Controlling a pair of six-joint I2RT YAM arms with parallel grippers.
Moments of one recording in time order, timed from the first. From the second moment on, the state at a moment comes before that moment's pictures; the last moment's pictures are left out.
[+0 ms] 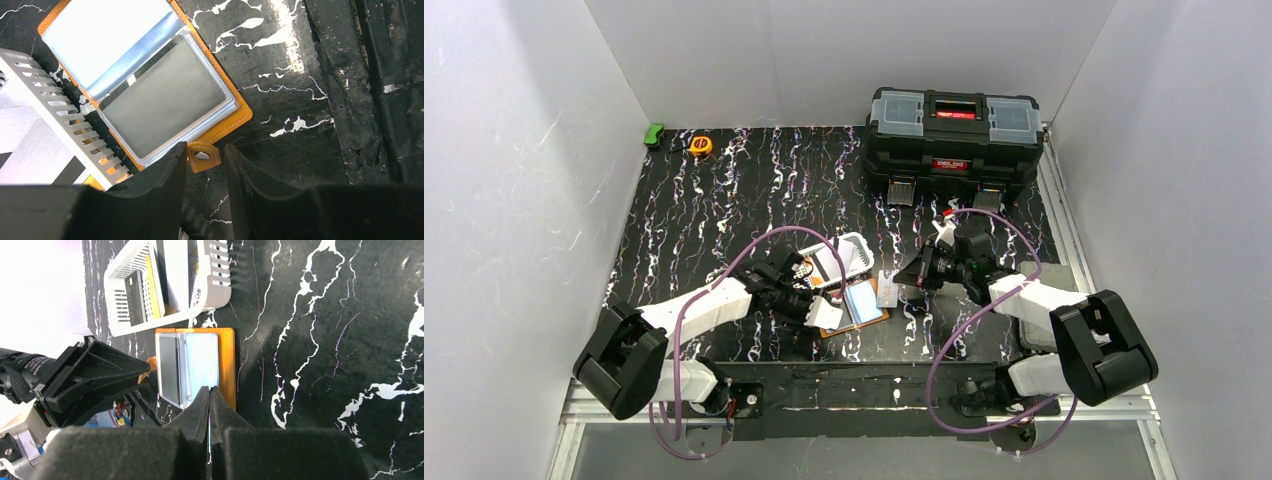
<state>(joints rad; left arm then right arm) -0.66 1.29 0.63 -0.48 0.58 1.19 0.41 1.33 0.47 0.24 -0.56 0.71</state>
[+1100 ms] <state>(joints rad) -0.66 1.28 0.62 -0.48 0.58 1.19 0.40 1.31 0.46 0.24 -0.55 0.71</state>
